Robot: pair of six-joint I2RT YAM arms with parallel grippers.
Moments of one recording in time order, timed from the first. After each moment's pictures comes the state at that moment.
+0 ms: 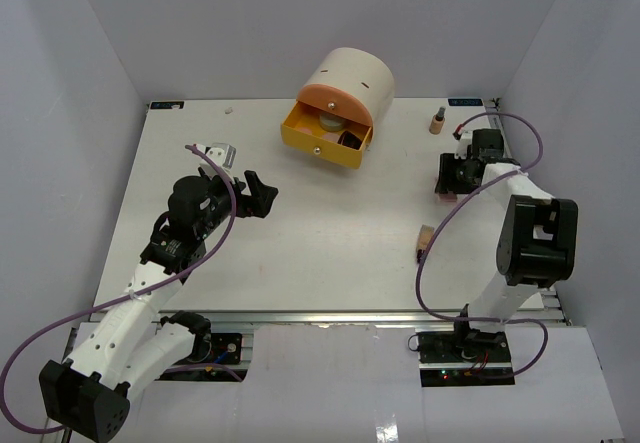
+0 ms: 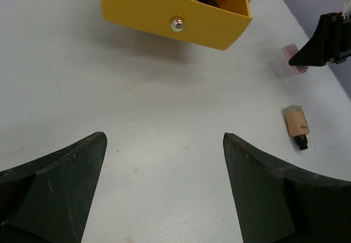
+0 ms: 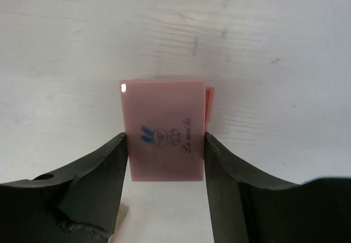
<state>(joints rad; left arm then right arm) -0.39 0.84 0.75 -0.13 0.11 -0.29 -0.07 1.73 1.12 -0.38 -0.19 -0.07</state>
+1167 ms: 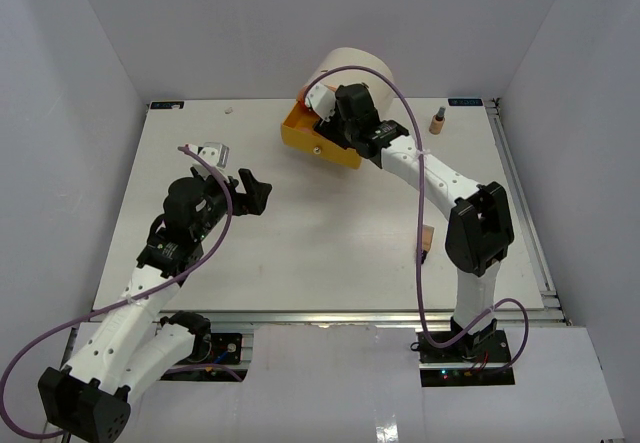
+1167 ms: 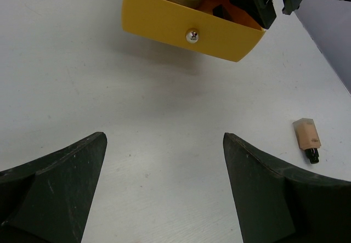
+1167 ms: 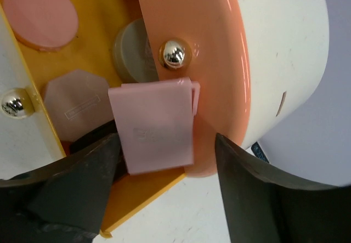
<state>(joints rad) -0.37 0.82 0.75 -0.13 0.06 -0.28 0.64 1.92 1.74 -0.30 0.25 -0.66</state>
